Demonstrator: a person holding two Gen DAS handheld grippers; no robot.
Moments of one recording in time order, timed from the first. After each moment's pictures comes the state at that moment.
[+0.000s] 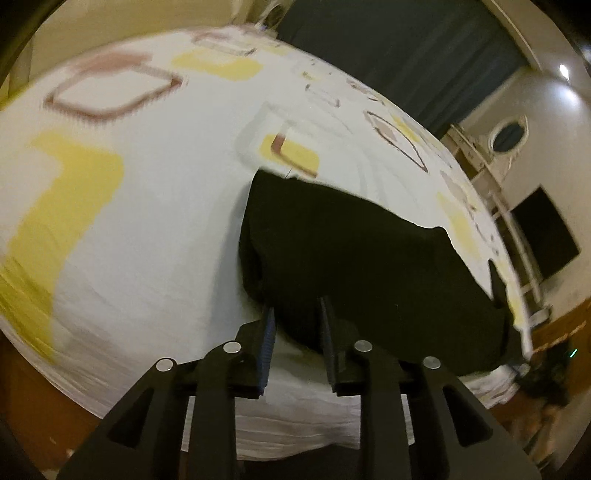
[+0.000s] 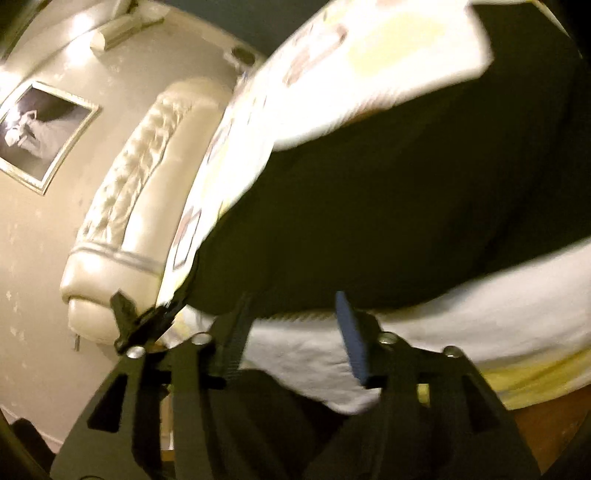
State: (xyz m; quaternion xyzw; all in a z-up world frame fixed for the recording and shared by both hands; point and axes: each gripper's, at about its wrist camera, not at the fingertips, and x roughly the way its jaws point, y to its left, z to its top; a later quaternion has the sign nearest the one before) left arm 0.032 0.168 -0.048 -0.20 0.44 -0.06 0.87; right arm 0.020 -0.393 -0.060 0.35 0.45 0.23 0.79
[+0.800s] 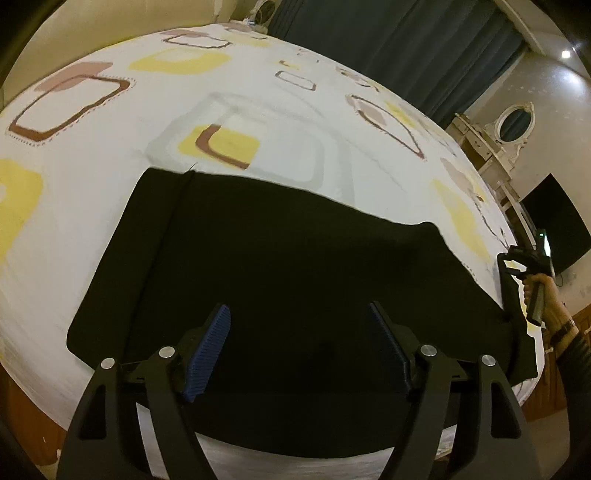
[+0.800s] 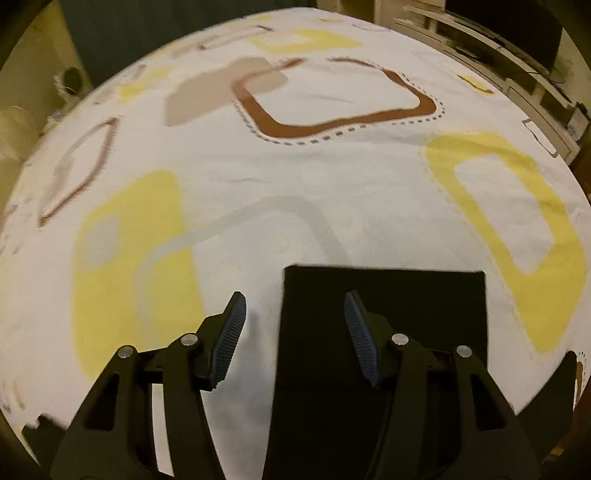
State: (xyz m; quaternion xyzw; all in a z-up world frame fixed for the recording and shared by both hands) left arm 0.089 0.082 -0.064 -0.19 0.46 -0.05 0.87; right arm 0.340 -0.524 -0.101 0.14 0.52 -0.15 0.83
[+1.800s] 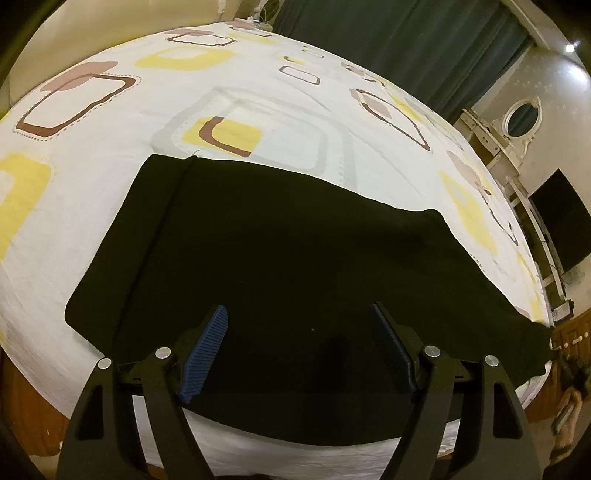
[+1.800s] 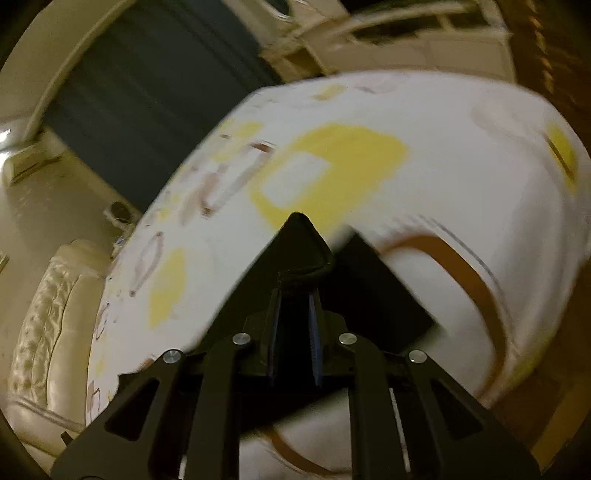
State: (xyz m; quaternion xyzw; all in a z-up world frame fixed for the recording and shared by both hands) left arm 0.079 0.064 -0.063 -0.18 0.47 -0.03 0.87; right arm -0.008 -0.724 -0.070 0.39 0.33 -0.10 0.85
